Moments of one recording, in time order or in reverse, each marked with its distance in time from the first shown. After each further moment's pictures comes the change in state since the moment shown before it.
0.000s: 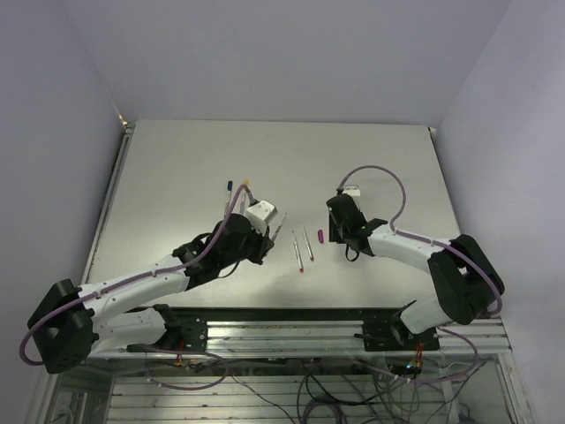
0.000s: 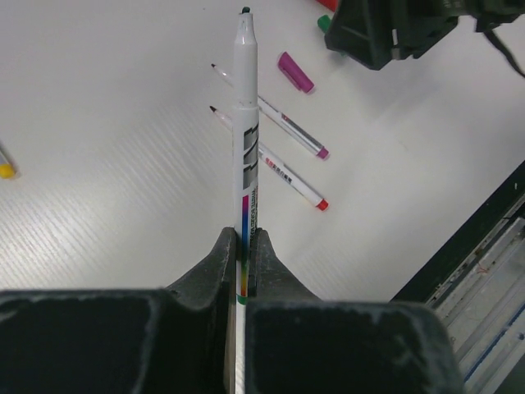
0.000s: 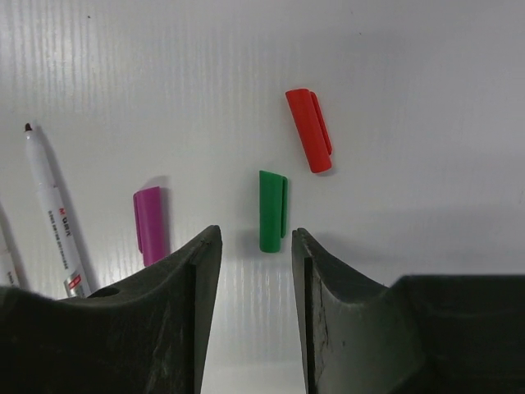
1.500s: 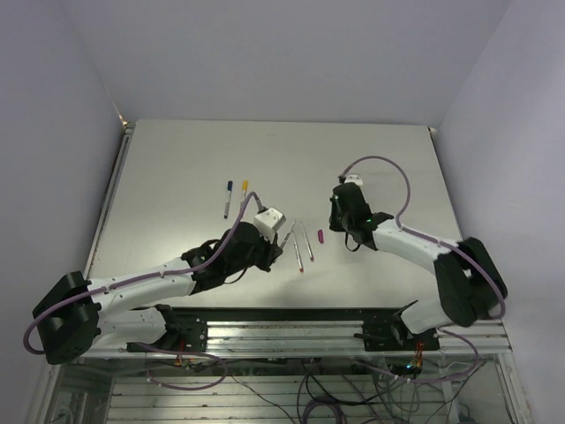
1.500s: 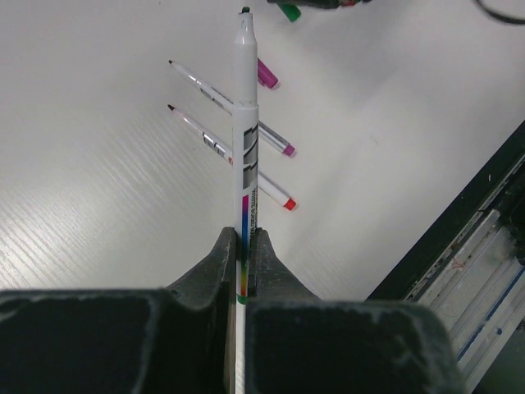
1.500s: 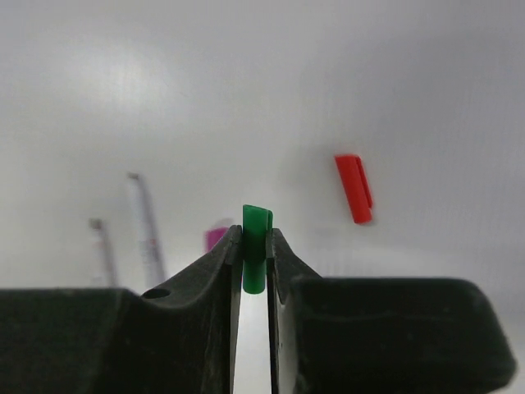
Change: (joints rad) left arm -0.096 0.040 -0.029 0.085 -0.034 -0.043; right arm -0.053 0.040 0.053 0.059 -0.104 -0.002
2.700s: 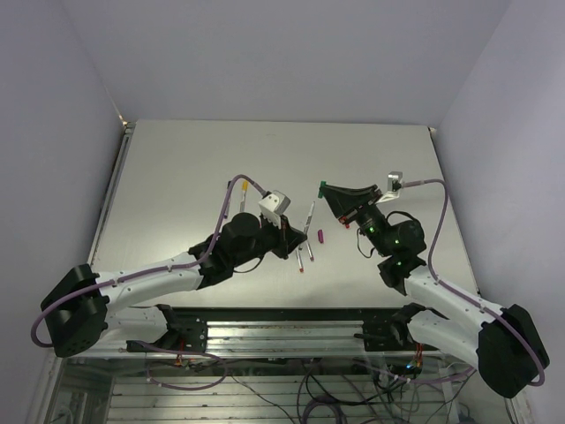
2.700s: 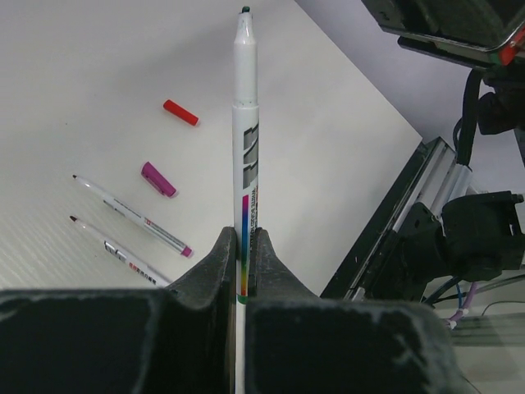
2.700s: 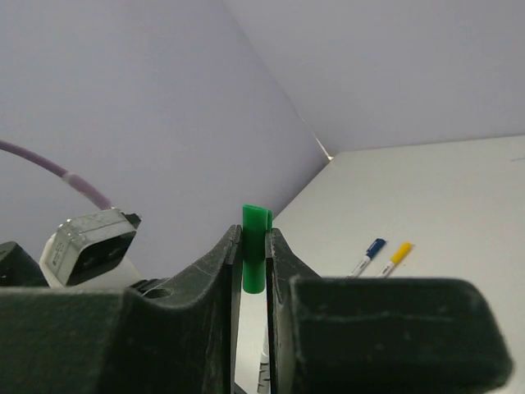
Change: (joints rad) left arm -0.008 0.064 0.071 0.275 0.109 -0.159; right arm -0.001 -0.541 -0.378 1.049 -0.424 0.268
